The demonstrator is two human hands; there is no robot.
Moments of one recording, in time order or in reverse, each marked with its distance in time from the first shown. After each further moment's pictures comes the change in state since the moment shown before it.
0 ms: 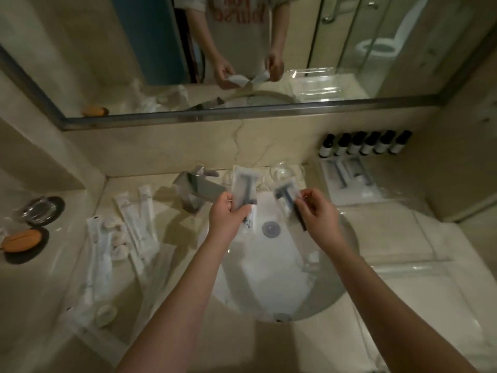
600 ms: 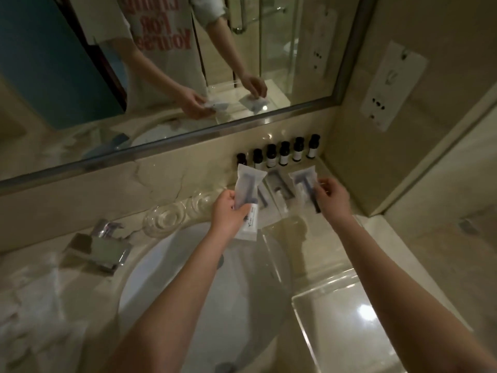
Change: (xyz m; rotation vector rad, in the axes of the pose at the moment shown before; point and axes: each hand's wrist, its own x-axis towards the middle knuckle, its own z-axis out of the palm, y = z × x) left_hand 0.034 0.076 0.199 0.186 -0.239 0.130; right_hand 0.094 0.126 -0.175 0.081 0.265 0.371
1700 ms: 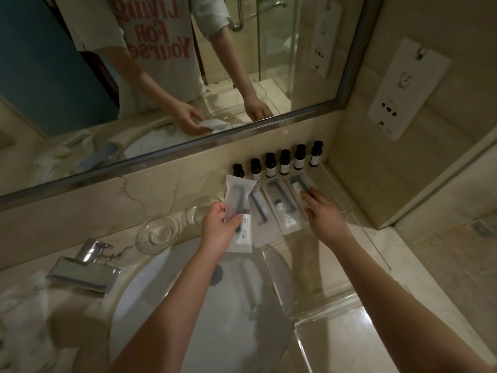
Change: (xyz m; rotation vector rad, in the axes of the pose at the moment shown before) left_hand 0.030 -0.009 0.005 -0.063 0.061 -0.044; right_hand 0.045 0.060 0.028 -0.685 -0.124 -0.416
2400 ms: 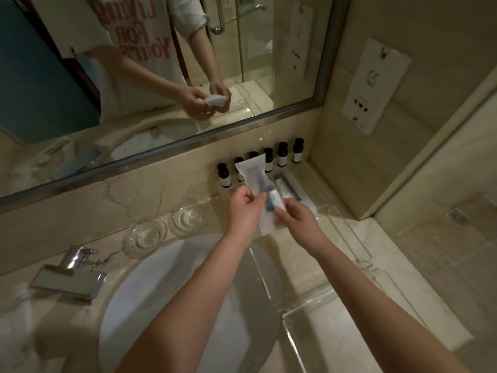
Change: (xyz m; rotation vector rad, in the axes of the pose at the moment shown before) left_hand -0.016 0.044 0.066 -0.154 -0.090 0.032; right_hand -0.039 -0.062 -0.039 0.862 -0.072 0.203
